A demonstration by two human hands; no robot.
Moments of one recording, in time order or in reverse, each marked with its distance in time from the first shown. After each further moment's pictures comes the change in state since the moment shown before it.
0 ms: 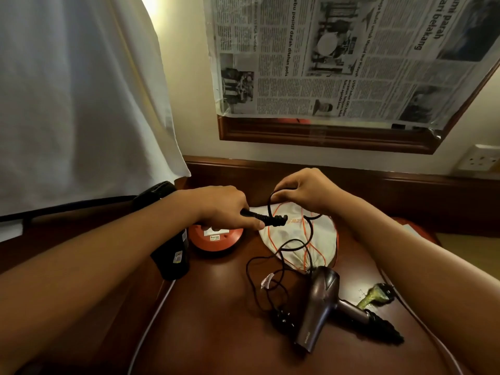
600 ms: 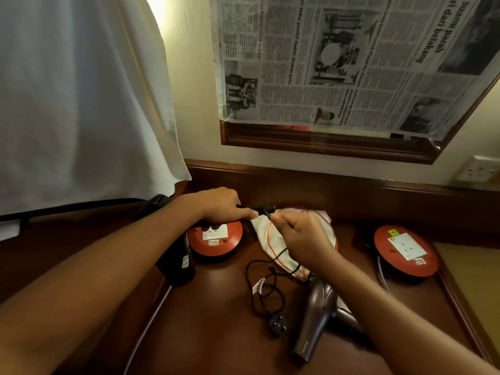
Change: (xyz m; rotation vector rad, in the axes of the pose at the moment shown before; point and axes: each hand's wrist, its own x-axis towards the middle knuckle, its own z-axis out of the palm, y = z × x) left_hand 0.028 -0.030 0.013 -0.257 0.097 -0.128; right_hand -0.057 -0.030 0.060 0.287 0.341 -0.014
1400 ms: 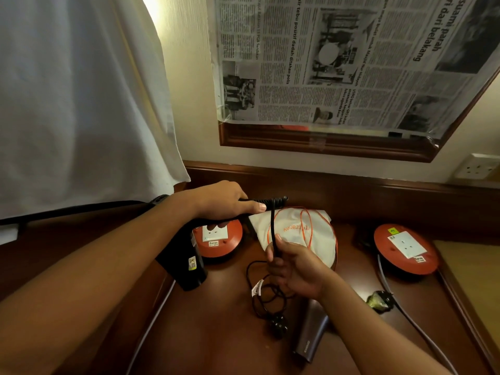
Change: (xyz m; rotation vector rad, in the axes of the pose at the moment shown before) left_hand -0.024 0.018 -0.018 -0.087 0.066 0.153; right_hand -0.023 0.039 0.032 1.190 -0.459 0.728
